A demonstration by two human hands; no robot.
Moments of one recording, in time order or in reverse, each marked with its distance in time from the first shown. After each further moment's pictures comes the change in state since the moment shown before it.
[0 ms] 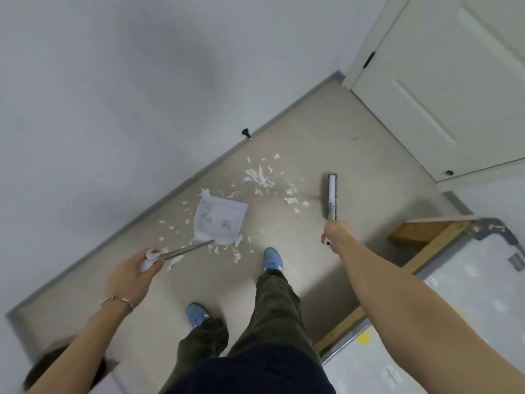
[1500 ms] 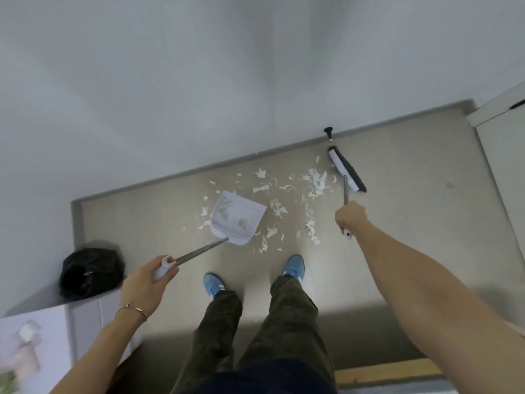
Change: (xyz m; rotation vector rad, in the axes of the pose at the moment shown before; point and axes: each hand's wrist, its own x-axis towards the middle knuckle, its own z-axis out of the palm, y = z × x) left_hand -0.057 -0.027 0.033 -0.163 0.163 -0.330; right_hand 0.047 -0.150 0.107 -0.837 -0.071 -0.482
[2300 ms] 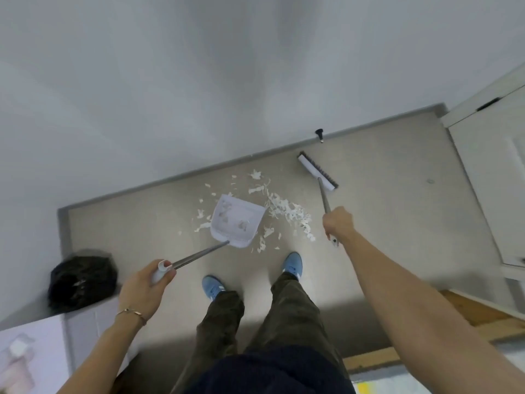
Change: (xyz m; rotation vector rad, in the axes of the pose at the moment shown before) left_hand -0.003 -0.053 -0.025 -0.050 -0.022 0.028; right_hand -0.063 -0.010 0.045 0.182 0.063 -0.021
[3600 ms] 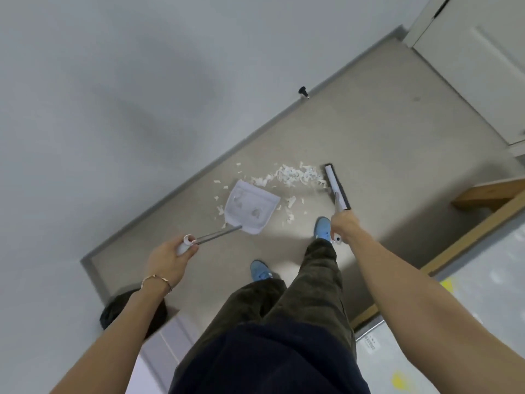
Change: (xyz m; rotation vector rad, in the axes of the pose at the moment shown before) left_hand 0.070 -0.136 -0.075 0.162 -0.208 0.348; right_hand -0.146 0.043 0.215 0.383 0.005 0.298
